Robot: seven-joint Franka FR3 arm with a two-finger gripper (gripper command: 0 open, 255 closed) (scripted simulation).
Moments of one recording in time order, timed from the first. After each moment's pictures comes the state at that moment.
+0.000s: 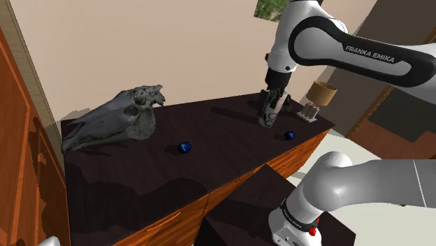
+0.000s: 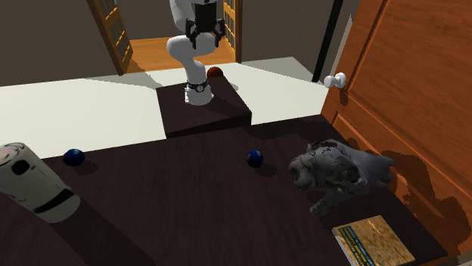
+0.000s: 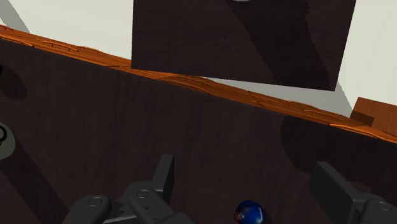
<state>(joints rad) 0.01 -0.81 0.05 -2.39 -0.05 1.51 -0.02</state>
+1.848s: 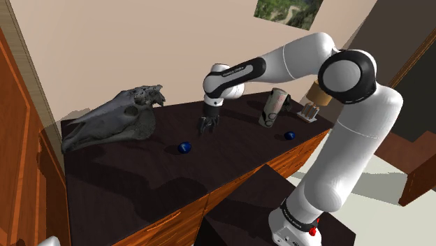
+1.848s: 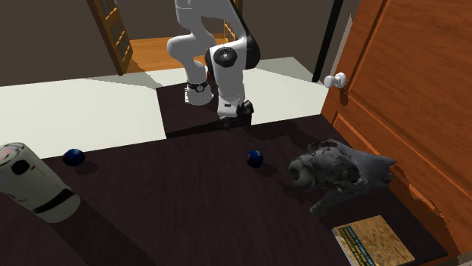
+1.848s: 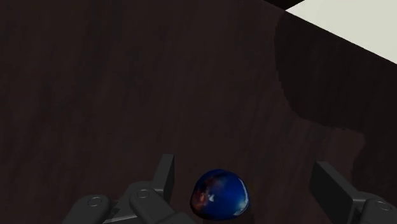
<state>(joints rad) 0.06 0.14 -0.03 -2.17 0.24 2.13 -0.28</state>
